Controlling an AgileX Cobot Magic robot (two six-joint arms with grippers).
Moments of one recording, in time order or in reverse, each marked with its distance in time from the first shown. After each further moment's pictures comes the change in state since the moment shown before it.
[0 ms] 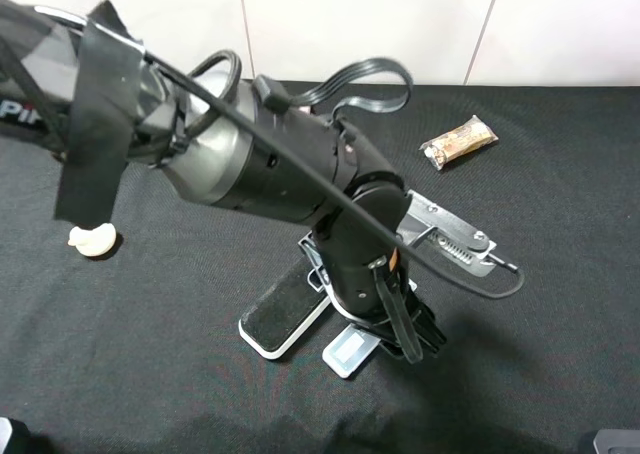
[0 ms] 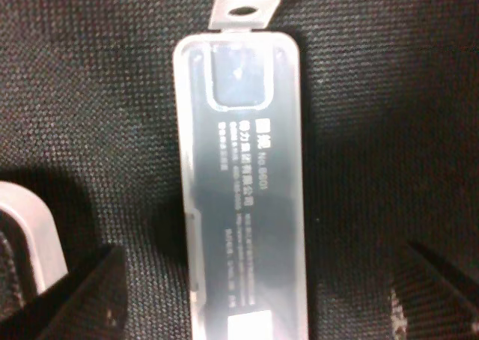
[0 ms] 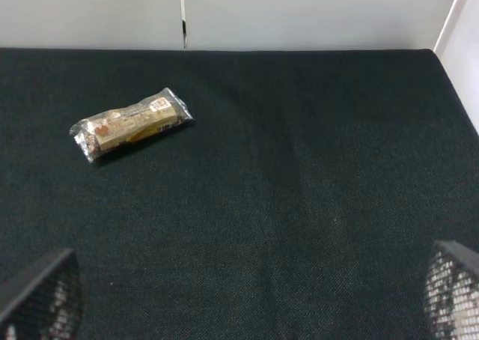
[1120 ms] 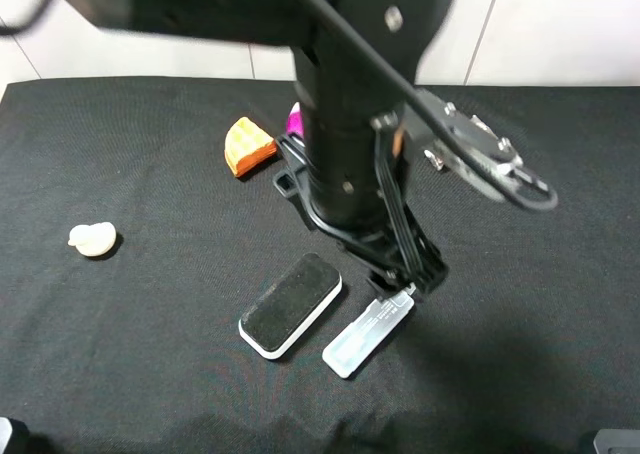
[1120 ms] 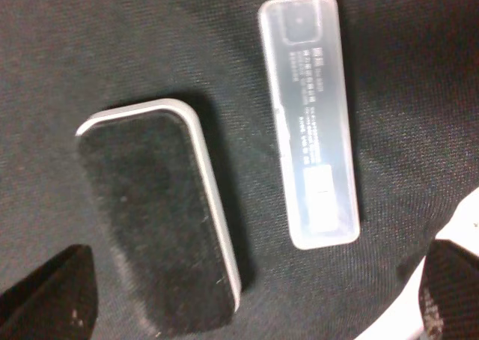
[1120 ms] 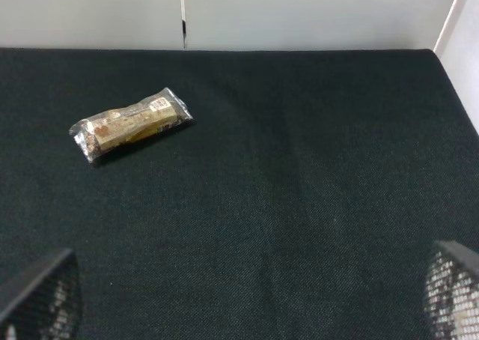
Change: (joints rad) left arm 0.050 -0.155 -0.215 0.095 0.469 0.071; right arm 0.000 0.000 0.000 0.000 0.000 0.000
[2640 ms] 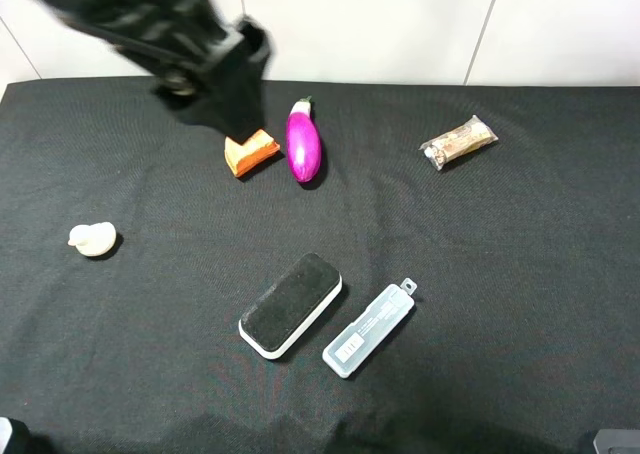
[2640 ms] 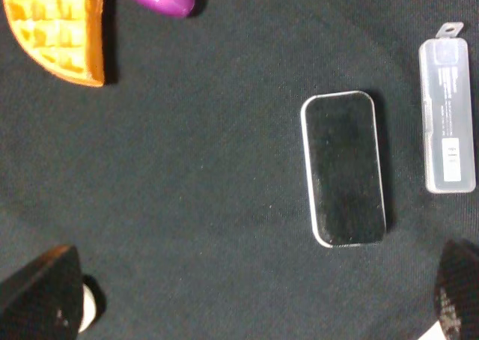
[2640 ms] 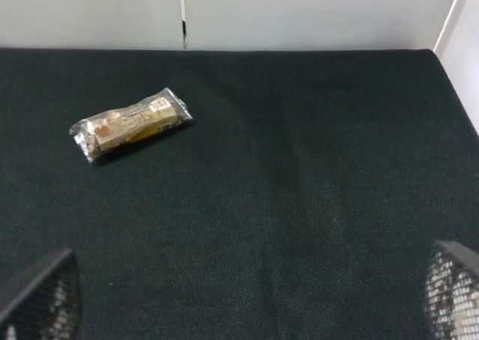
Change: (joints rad) left arm 0.121 -0.508 0.082 0.161 0.175 0.037; right arm 0.000 0.000 0.000 0.000 0.000 0.000
